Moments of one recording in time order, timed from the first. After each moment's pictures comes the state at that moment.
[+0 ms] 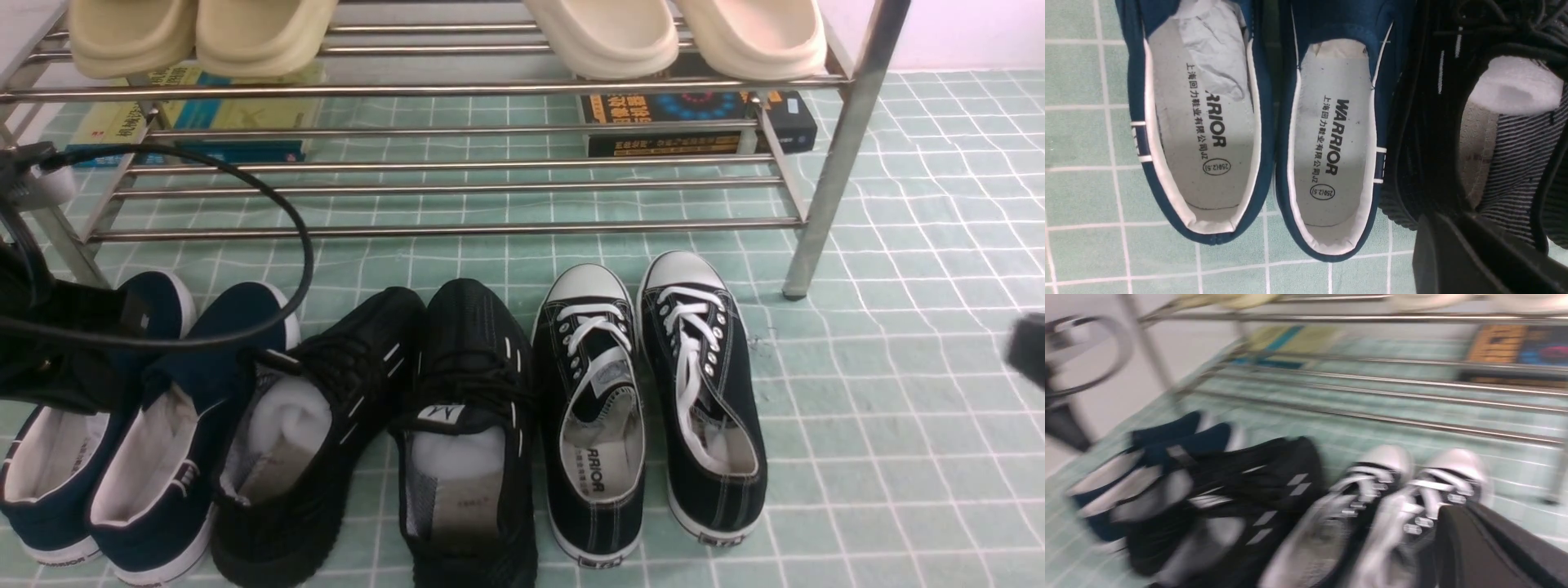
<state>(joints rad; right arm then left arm) 0.50 0.47 -0.48 0.00 0.29 0.30 0.11 1.33 -1.08 -0.19 1.11 0.18</state>
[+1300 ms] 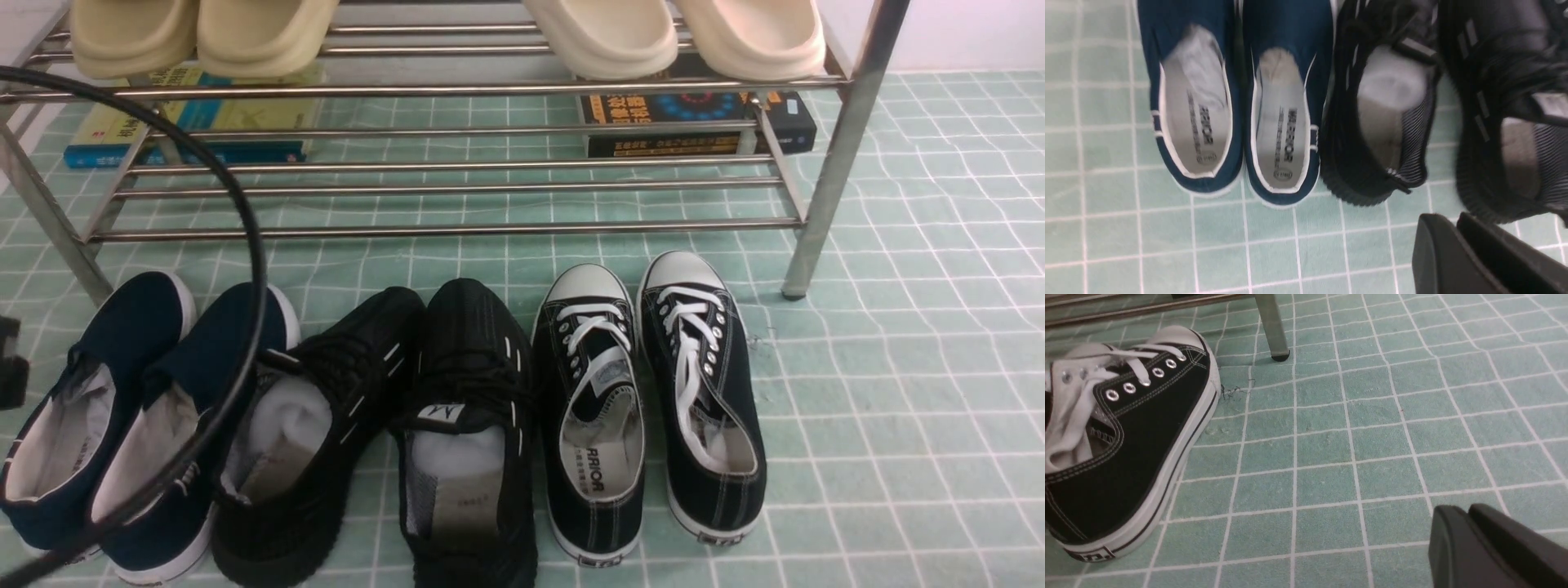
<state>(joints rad) 0.04 -0.01 0.01 -0.02 0.40 0.17 0.11 0.86 -1.08 -0.23 1.24 0.18</state>
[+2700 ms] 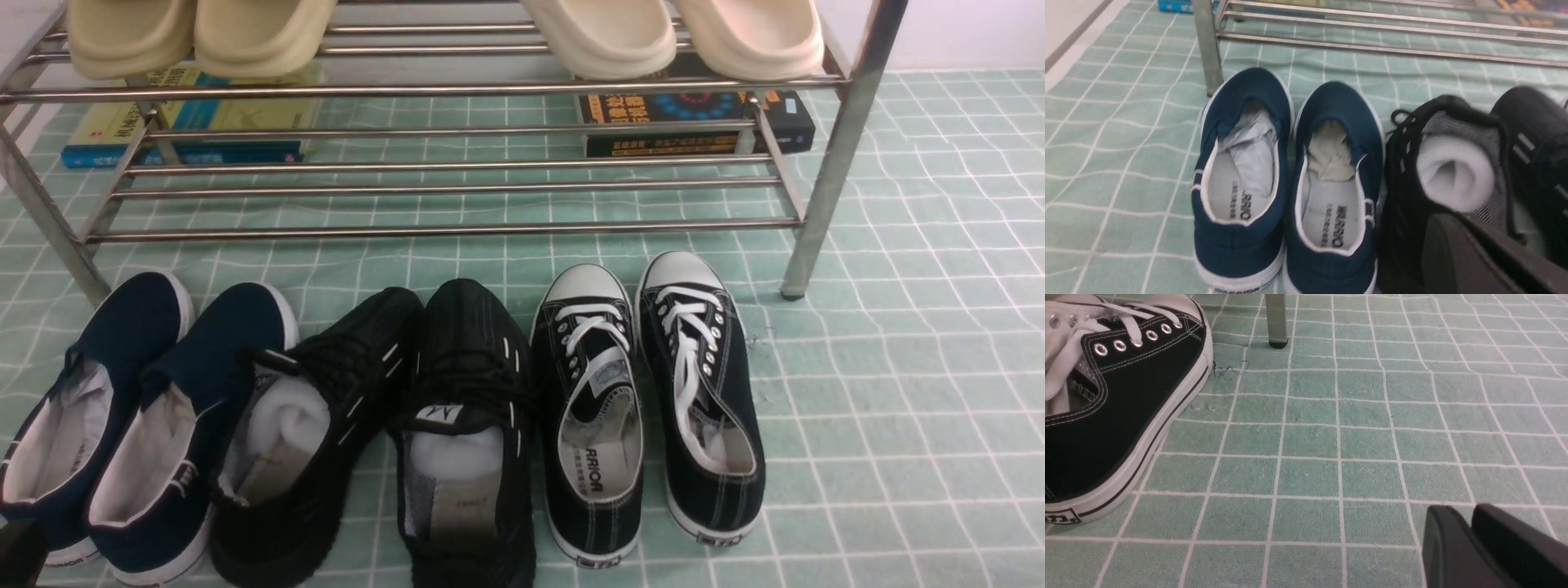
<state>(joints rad) 0.04 -0.01 0.01 -0.03 0.40 0.06 0.11 0.06 -0.19 -0.25 0.49 0.19</state>
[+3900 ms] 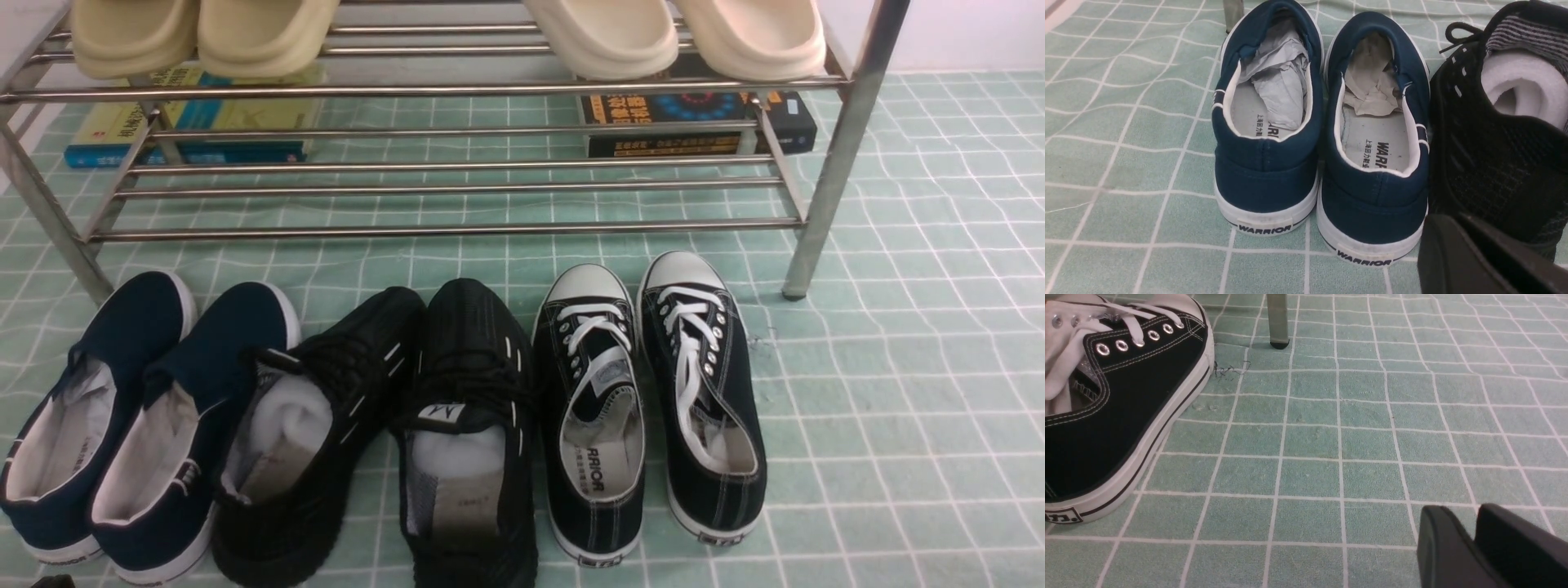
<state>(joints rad) 0.04 -0.01 0.01 -0.03 0.40 0.05 -0.08 -0.01 0.01 0.14 0.39 -0.21</state>
